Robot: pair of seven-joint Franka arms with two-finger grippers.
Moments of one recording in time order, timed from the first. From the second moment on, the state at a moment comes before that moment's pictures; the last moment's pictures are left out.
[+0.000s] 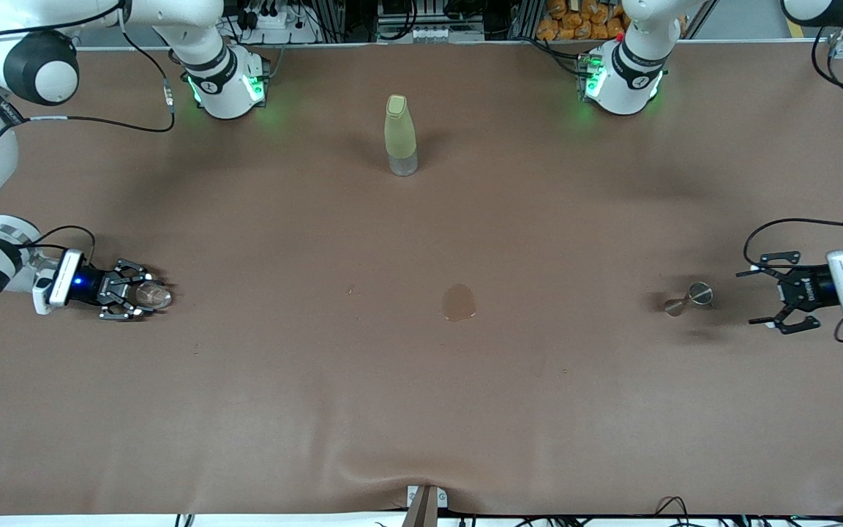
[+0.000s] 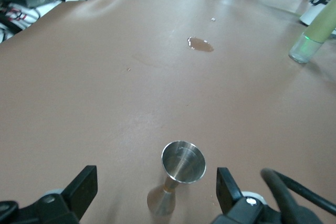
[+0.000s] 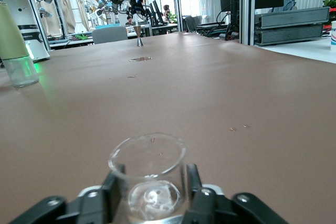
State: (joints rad) left arm 0.44 0.68 0.02 -1.56 -0.86 1.64 2.11; right arm -0.47 0.97 -0.15 -1.58 1.17 1.48 -2.56
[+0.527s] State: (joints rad) left arm 0.46 0.78 0.01 -1.57 -0.92 1.63 2.36; right arm -0.46 0.97 -0.14 -1.57 1.17 1.41 -2.55
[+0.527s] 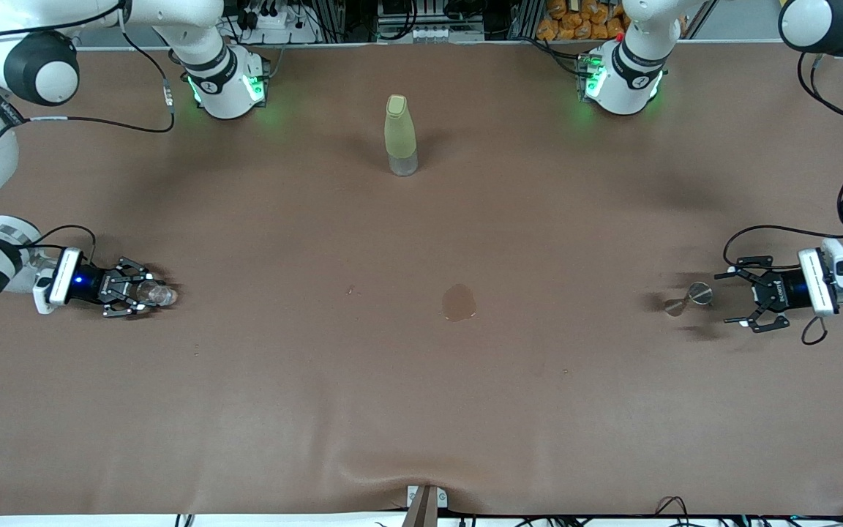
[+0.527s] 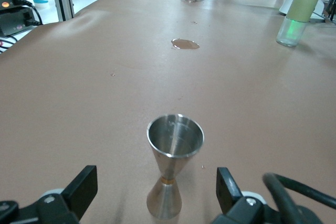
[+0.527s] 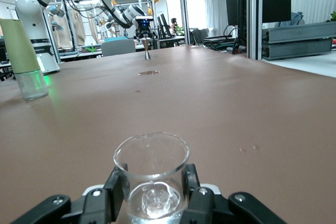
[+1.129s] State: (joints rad) left arm 0.46 0.85 -0.02 -1.57 -0.97 1.61 2.45; right arm -0.28 0.92 -0.13 -1.54 1.24 1.44 -2.47
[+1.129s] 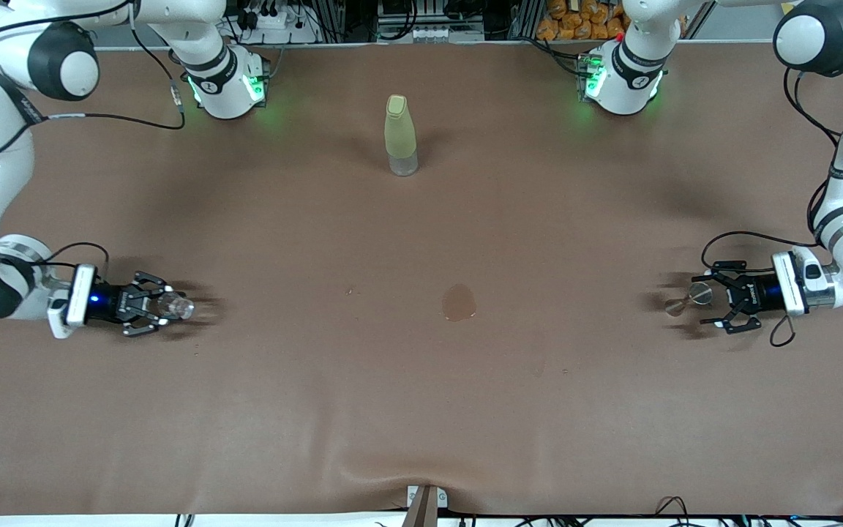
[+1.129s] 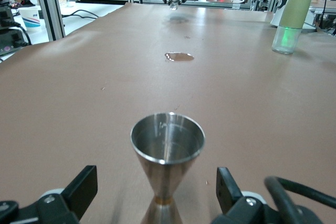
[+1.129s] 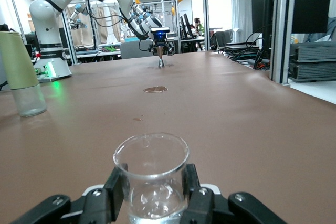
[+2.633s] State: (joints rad) left arm 0.48 0.91 -0.03 -1.57 -0.99 1.61 2.47; right arm 0.11 0.50 -0.13 -1.82 1.43 1.76 -2.20
